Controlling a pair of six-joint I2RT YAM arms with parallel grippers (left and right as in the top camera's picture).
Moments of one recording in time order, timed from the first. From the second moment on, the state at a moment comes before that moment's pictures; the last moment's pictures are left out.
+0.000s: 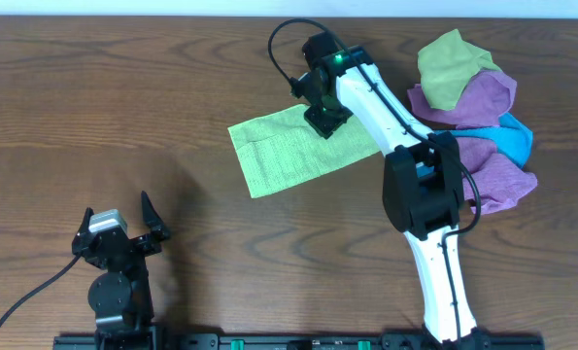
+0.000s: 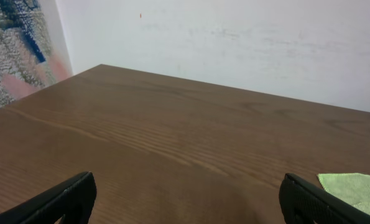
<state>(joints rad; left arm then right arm) 0.11 0.02 0.02 -0.10 -0.16 -0.08 0.40 2.45 2.12 -1.14 0.04 -0.36</state>
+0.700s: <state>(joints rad) 0.11 0.02 0.02 -0.10 -0.16 -0.08 0.40 2.44 2.13 -1.21 0.05 -0.28</state>
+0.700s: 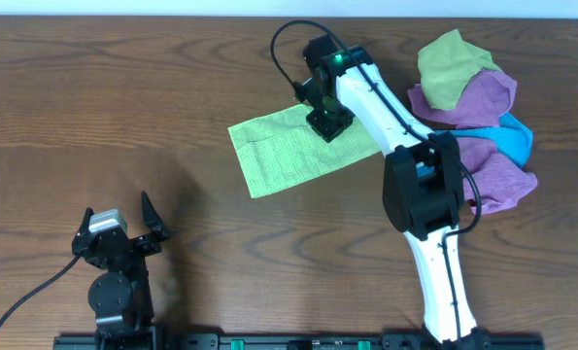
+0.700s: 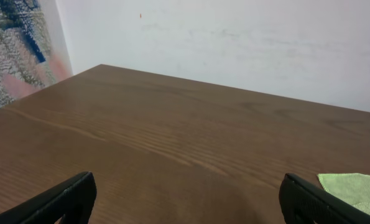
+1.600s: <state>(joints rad) 0.11 0.02 0.02 -0.10 -0.16 -0.08 0.41 2.38 2.03 -1.12 0.06 -0.30</state>
